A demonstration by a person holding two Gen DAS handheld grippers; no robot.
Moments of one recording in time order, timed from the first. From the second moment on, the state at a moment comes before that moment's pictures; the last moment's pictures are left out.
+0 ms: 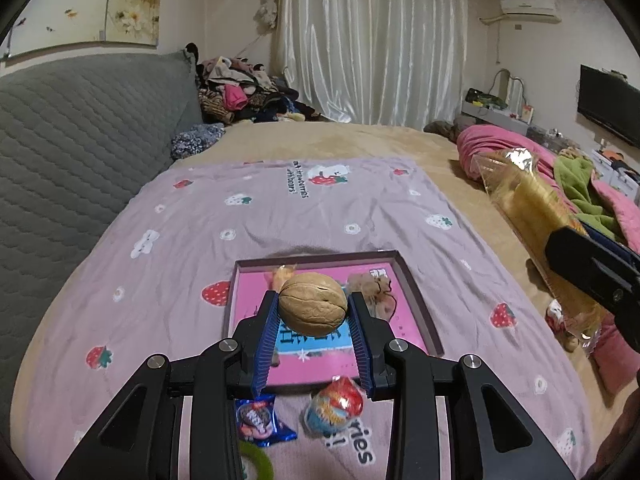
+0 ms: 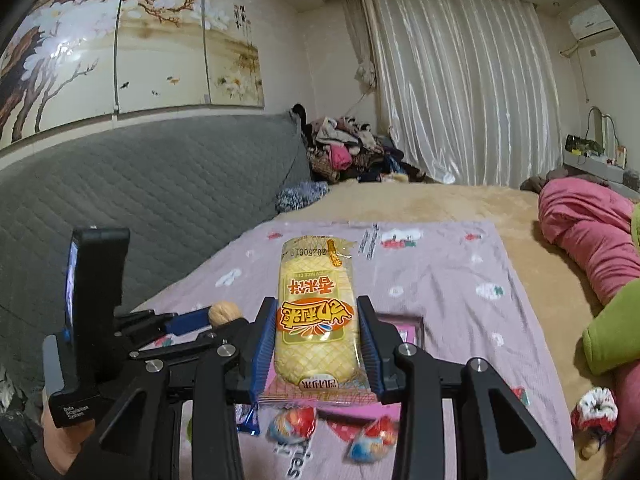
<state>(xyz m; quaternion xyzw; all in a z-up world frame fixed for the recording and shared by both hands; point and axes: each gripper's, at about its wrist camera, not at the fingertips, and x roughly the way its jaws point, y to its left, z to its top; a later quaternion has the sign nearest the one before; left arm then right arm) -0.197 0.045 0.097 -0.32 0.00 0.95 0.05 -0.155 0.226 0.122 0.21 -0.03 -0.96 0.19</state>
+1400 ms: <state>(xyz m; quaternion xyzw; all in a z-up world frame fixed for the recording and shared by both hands) -0.344 0.051 -0.038 -0.34 0.01 0.94 0.01 -0.300 0.238 -0.007 0.27 -0.04 -0.94 0.19</state>
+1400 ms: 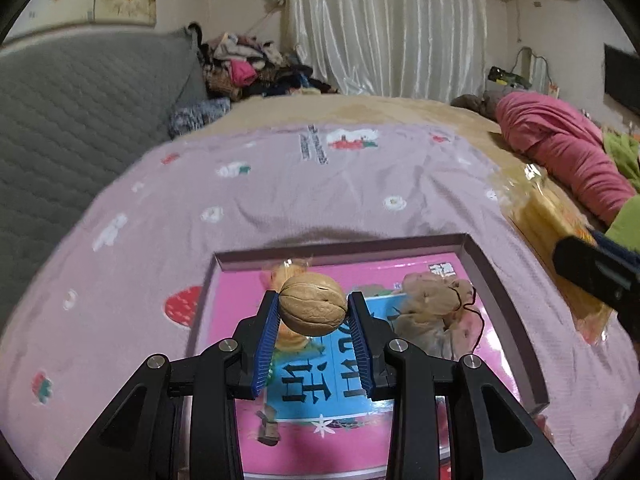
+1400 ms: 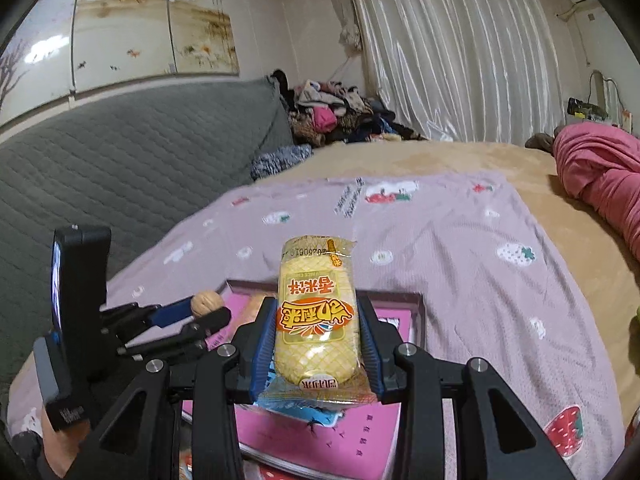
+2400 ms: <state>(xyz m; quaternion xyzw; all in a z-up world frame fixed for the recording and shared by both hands) -0.358 0.019 -0.105 -0.46 0.01 0.89 0.01 -0.335 0.214 -0.092 0.44 0.02 -0.88 0.19</state>
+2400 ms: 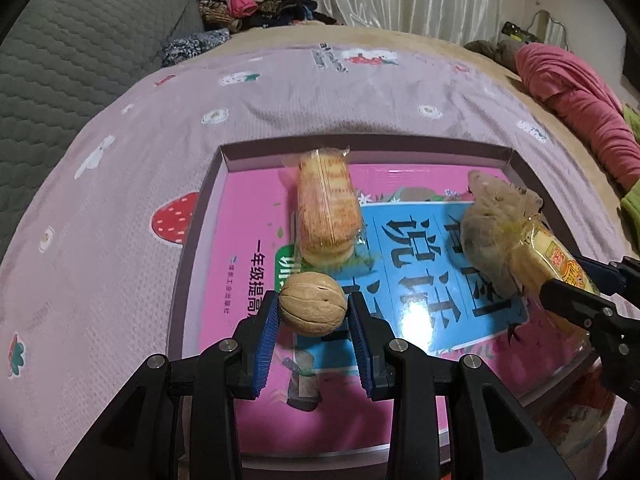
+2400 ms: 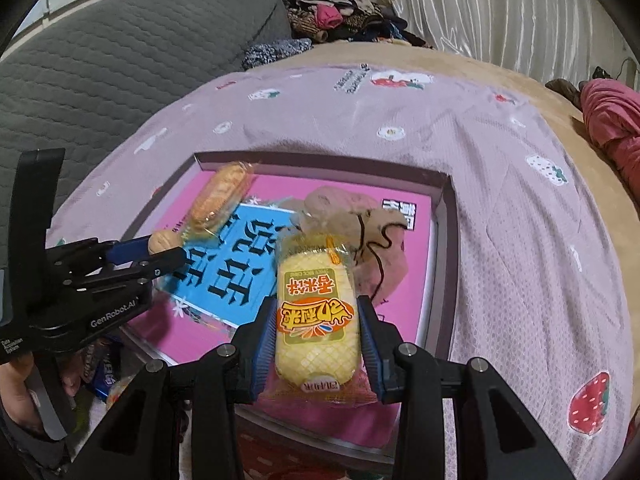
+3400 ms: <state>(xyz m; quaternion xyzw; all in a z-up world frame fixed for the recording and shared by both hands) -0.356 0.024 -0.106 -0.46 0.03 0.89 0.00 -0.340 0.211 -0.103 0.46 0.04 -0.87 0.17</state>
